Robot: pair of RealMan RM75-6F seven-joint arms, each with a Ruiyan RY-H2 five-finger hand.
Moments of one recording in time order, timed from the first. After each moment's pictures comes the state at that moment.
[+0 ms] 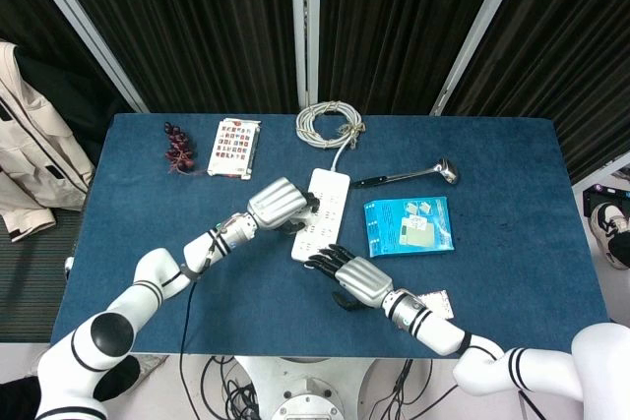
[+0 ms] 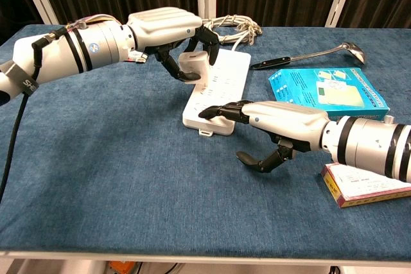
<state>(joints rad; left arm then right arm) -1.09 -1.93 0.04 -0.46 1.71 1.09 -0.57 0.75 -1.62 0.00 -1.42 -1.49 0.79 0.14</state>
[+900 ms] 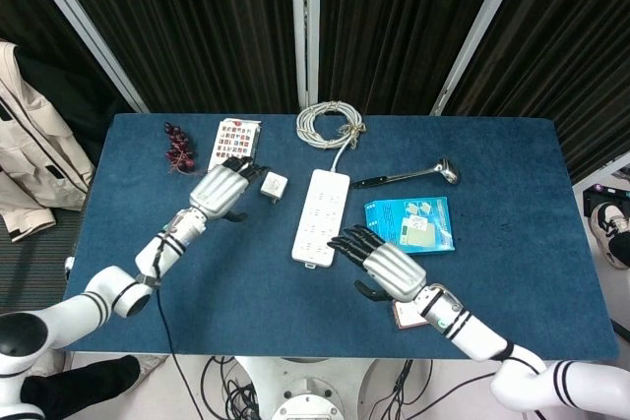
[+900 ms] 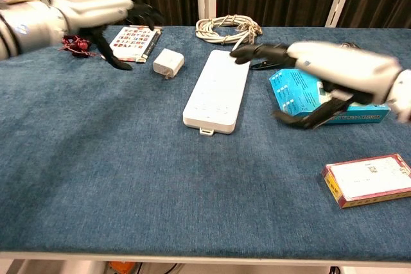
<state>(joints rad) -0.91 -1.57 -0.07 -1.03 1.43 0.96 -0.12 0.65 -1.38 -0.01 -1.61 -1.62 1.08 0.10</state>
